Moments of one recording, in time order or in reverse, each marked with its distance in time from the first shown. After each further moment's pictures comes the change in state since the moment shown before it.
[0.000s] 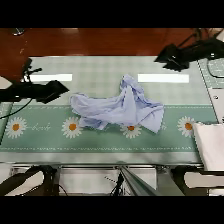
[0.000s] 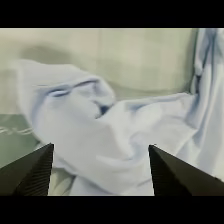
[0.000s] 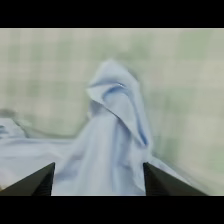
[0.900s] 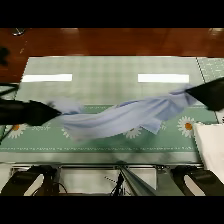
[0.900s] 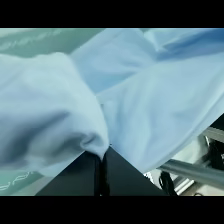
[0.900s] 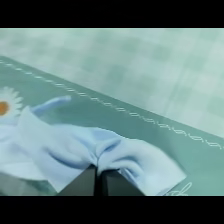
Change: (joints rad) left arm -0.255 0.497 0.098 0.055 -0.409 -0.090; right arm 0.210 0.788 -0.316 -0.181 0.112 0.002
